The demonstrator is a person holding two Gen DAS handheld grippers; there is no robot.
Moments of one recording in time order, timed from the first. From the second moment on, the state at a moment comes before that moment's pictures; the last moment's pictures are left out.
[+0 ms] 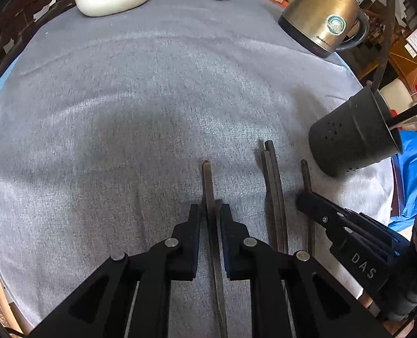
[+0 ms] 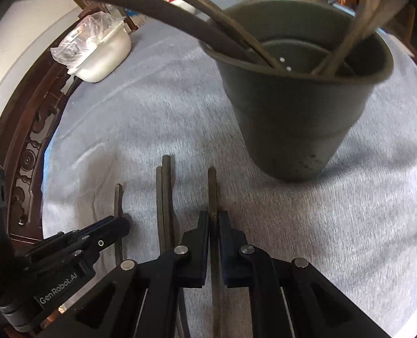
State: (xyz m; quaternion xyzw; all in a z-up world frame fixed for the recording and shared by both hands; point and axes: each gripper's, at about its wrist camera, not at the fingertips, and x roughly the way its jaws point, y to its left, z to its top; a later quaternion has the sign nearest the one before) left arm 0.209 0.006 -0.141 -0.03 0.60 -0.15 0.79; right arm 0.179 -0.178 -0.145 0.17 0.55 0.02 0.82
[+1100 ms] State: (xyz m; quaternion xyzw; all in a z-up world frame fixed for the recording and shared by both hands) left arm 0.201 0.011 -0.107 -0.05 0.58 -0.15 0.80; right arm 0.115 -0.203 -0.059 0.18 0.40 0.11 0.89
